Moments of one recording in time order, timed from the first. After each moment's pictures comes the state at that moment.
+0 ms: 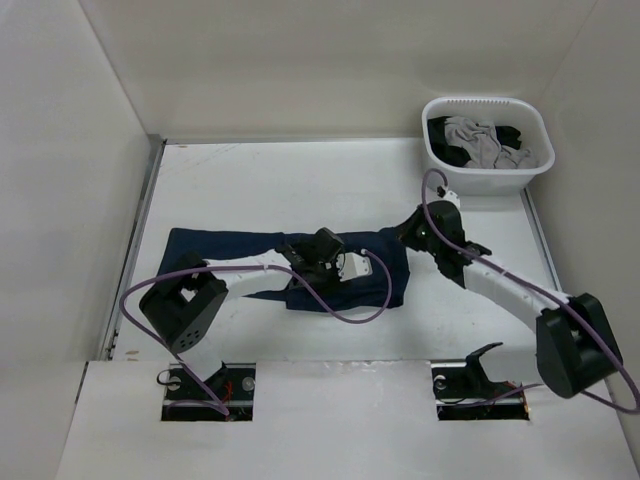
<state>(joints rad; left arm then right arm) -0.85 1.65 0.90 -0.24 0.01 0.55 0.41 1.24 0.66 0.05 0.11 0.80</state>
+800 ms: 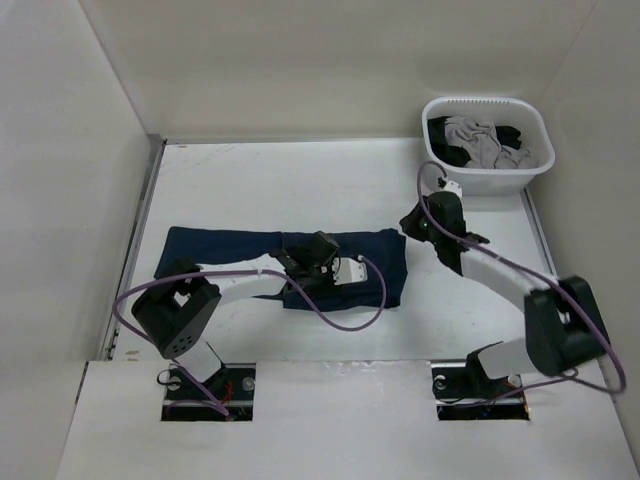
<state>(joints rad) -0.84 1.60 0.84 -0.21 -0.04 0.68 0.31 1.50 0.79 0.11 0.07 0.68</state>
